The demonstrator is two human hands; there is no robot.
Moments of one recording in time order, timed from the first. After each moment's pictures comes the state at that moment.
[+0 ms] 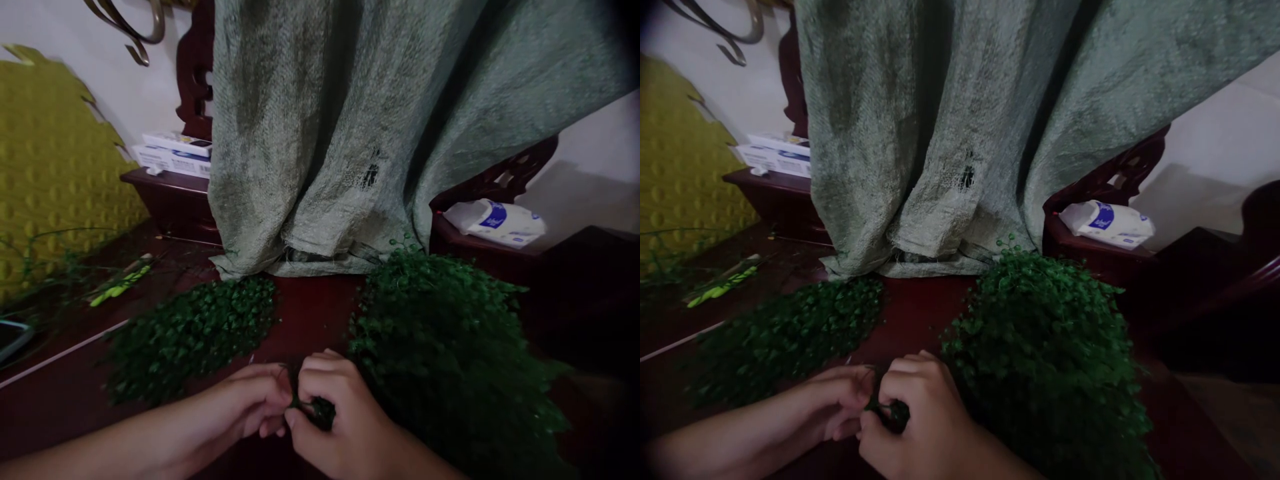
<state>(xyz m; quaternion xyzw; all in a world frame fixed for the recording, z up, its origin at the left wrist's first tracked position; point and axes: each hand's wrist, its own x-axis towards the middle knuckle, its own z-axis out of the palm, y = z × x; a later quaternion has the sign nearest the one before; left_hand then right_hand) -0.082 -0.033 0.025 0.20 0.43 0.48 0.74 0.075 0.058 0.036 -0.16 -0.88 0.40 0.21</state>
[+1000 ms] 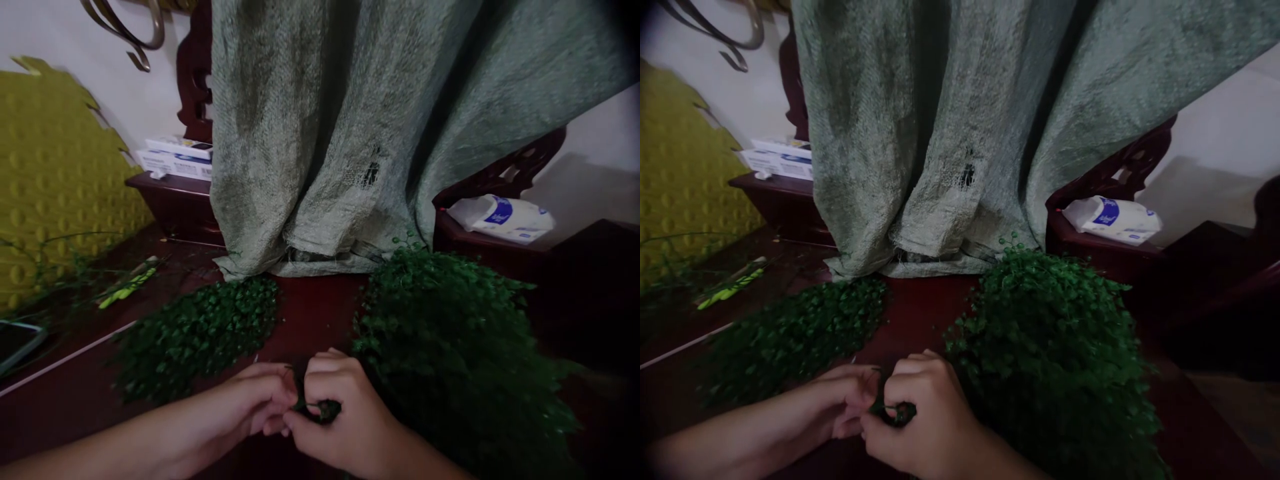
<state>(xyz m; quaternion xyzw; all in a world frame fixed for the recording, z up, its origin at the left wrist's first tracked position) -0.079 -0.031 0.031 0.18 0.47 0.46 0.73 0.070 0.060 0.020 -0.11 -0.85 0.40 0.32</state>
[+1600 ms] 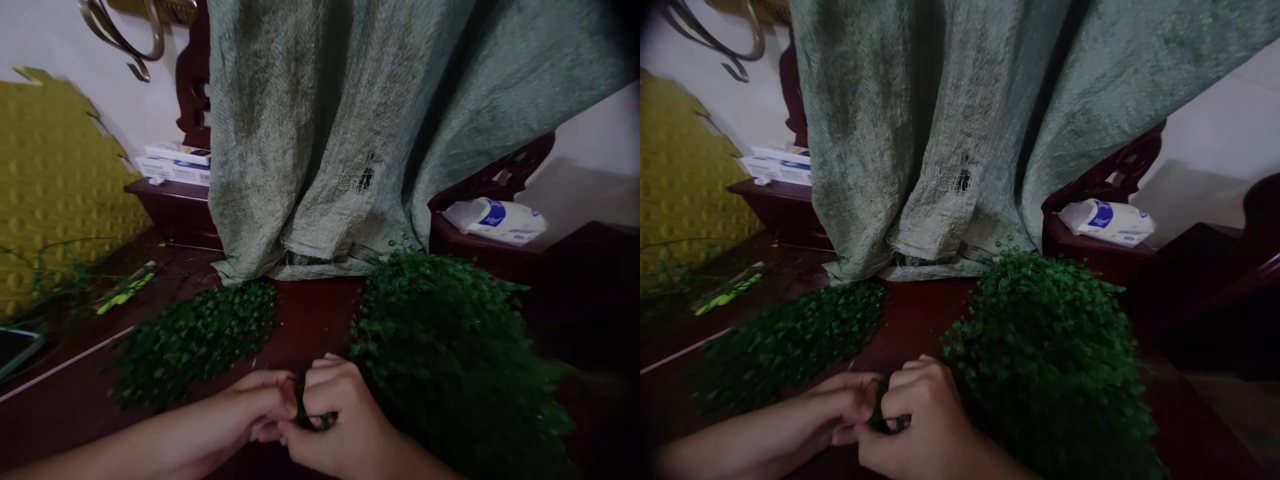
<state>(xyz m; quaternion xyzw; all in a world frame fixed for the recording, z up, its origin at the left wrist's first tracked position) -0.074 -0.033 0.037 0.18 0.49 0.46 0.72 0.068 0.057 0.012 -0.10 -0.86 0.38 0.34</state>
